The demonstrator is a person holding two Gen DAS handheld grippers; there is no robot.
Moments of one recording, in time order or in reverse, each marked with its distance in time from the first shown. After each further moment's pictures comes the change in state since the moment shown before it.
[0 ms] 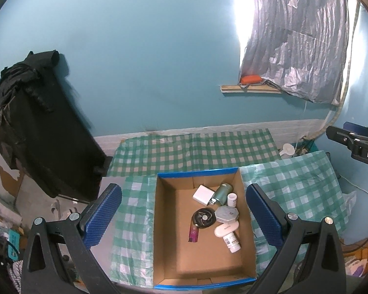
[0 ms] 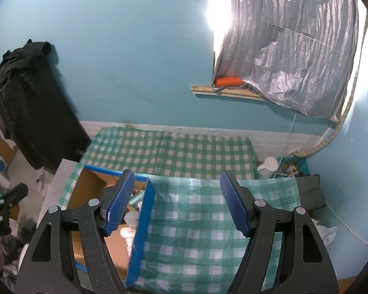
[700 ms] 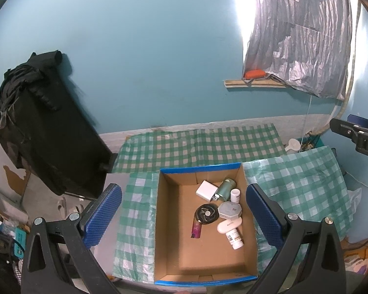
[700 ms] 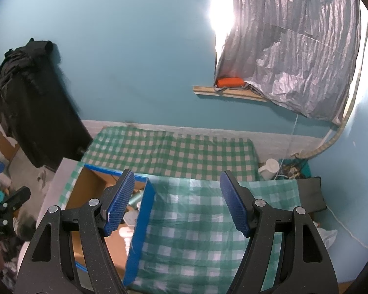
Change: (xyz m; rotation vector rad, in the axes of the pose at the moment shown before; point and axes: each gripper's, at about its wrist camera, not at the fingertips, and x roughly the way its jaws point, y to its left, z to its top) left arm 0.001 -0.012 -0.001 0.011 0.030 0.040; right arm 0.000 -0.005 0.004 -0.003 0.002 0.008
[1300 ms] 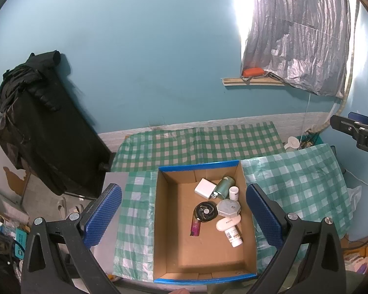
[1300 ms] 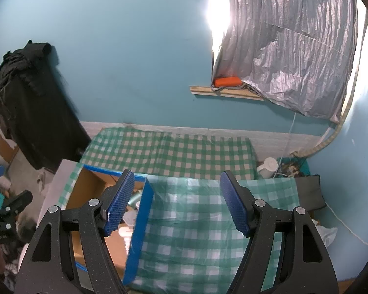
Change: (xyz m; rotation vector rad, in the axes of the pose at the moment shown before) left arm -0.001 -0.005 -0.001 0.008 0.008 -0.002; right arm -0.003 -0.006 -0.002 0.006 0.000 -0.003
